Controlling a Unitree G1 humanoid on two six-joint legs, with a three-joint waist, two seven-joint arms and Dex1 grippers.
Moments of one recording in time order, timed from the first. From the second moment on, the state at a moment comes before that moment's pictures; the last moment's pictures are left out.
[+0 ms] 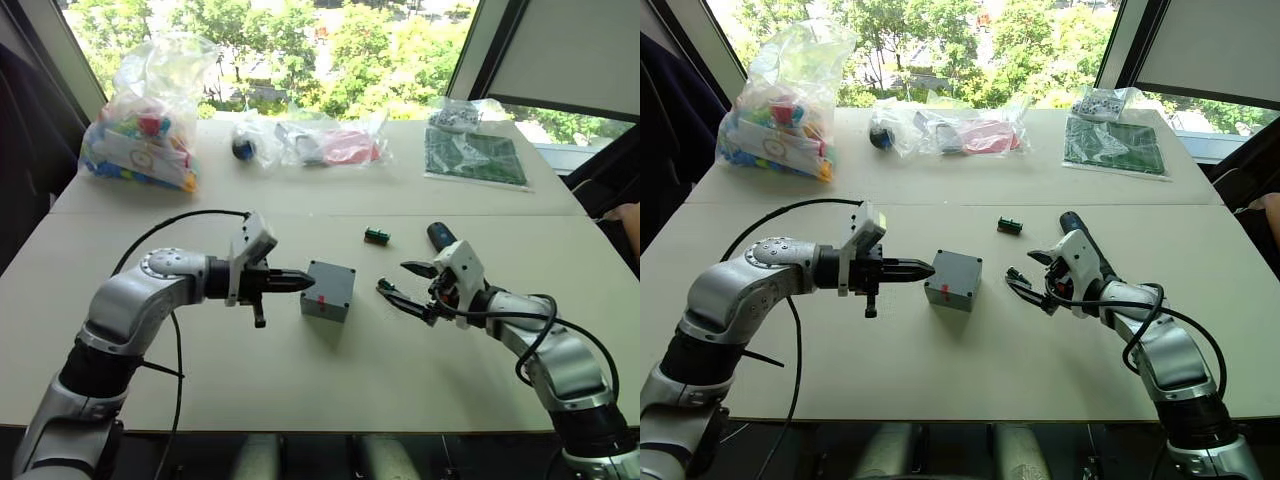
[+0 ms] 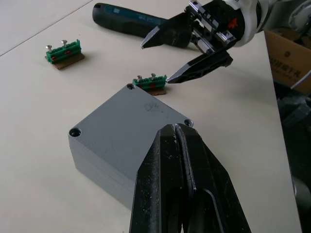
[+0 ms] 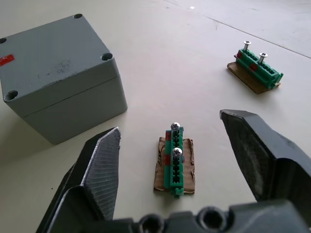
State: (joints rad) left arm -0.52 0.68 -0.15 -0.28 -0.57 0.80 -1.00; right arm -0.18 -0.64 0.01 -0.27 0.28 0.49 0.73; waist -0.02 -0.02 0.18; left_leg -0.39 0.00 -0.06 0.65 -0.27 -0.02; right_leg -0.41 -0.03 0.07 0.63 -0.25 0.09
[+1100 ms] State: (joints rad) left arm -0.53 0.69 -0.14 -0.27 -0.55 0.78 -1.00; right arm -0.17 -0.59 0.02 -0.17 0.26 0.45 0.69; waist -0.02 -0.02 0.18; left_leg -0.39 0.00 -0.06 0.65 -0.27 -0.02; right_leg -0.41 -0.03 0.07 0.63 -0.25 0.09
